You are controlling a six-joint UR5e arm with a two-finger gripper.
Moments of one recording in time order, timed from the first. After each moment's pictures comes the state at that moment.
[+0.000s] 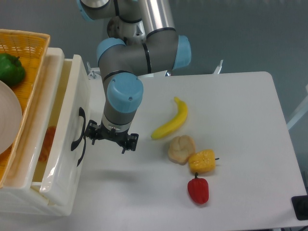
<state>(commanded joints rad) 2.25 -1.93 -1.59 -1.21 1.31 0.46</state>
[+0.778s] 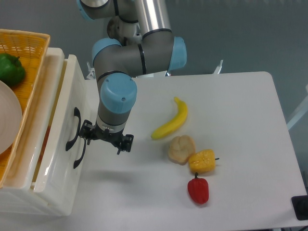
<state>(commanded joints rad) 2.24 -1.93 -1.58 -1.21 1.31 0.46</state>
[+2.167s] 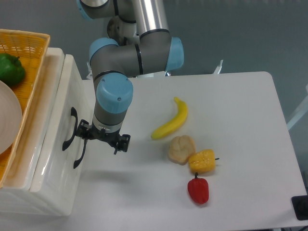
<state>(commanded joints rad) 2.23 -1.93 -1.58 -1.21 1.31 0.46</state>
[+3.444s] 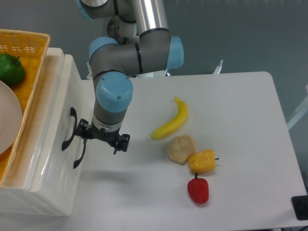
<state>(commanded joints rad) 2.24 -1.93 -1.57 -1.21 1.31 0.47</state>
